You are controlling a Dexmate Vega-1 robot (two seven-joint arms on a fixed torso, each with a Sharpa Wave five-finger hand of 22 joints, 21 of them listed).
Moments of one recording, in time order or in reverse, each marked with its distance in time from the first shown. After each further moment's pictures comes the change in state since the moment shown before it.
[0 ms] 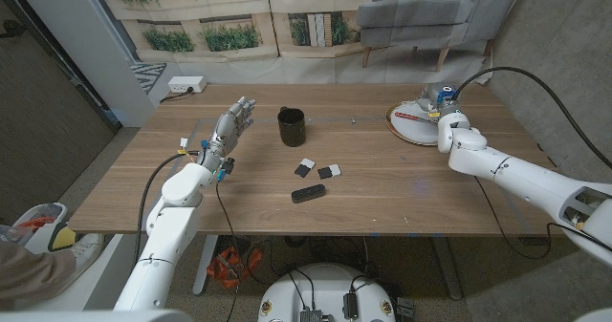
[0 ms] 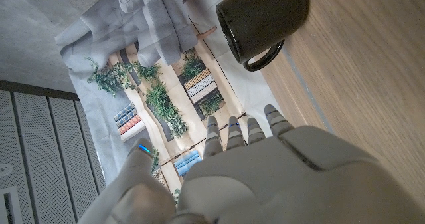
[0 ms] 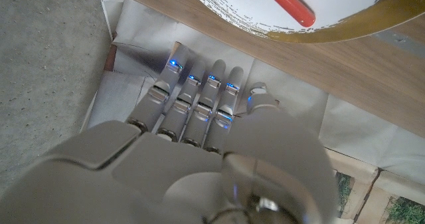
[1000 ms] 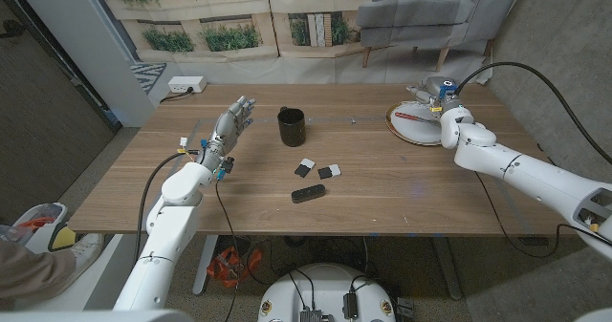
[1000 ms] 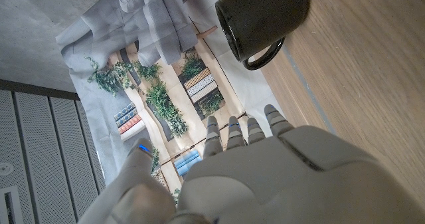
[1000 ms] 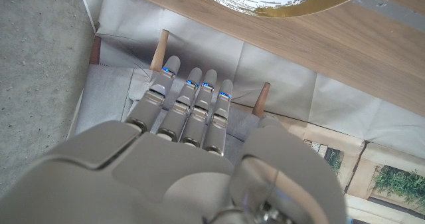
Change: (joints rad) left arm -0.016 0.003 -0.002 0.026 -0.005 -0.011 -0.010; left_hand 0.000 0.000 0.000 0.000 0.000 0.000 0.000 0.000 0.000 0.000 0.000 0.000 0.000 0.000 0.000 0.000 0.000 0.000 0.000 0.000 0.000; right arm -0.021 -0.044 0.040 -0.080 0.034 0.060 0.024; right_hand -0.319 -0.033 -0.050 0.171 -0.004 -0.182 0.021 -0.122 -0.063 -0.155 0.043 -0.082 -0.012 -0.085 0.009 -0.074 -0.051 -0.127 0.062 -0.099 -0.019
